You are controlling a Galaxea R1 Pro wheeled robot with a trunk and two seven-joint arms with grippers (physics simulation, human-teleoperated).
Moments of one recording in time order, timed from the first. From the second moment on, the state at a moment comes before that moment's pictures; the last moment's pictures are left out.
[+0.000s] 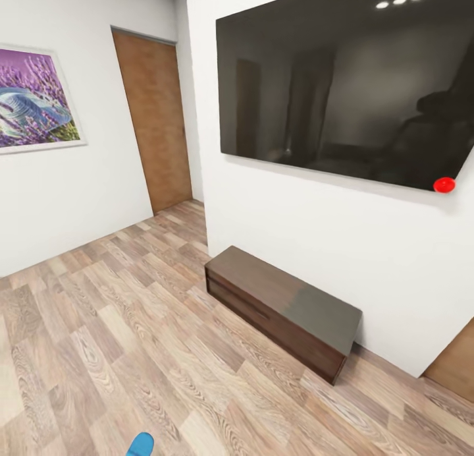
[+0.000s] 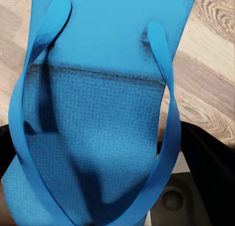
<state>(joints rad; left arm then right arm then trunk) -0.36 0.05 -0.20 -0.04 0.05 -0.14 0.09 -0.18 -0.11 -0.17 -0.12 -0.03 -0.12 0.10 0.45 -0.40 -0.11</state>
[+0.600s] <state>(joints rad) -0.36 0.05 -0.20 -0.04 0.05 -0.14 0.09 -0.18 -0.11 -0.17 -0.12 -0.03 -0.12 0.10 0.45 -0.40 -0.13</state>
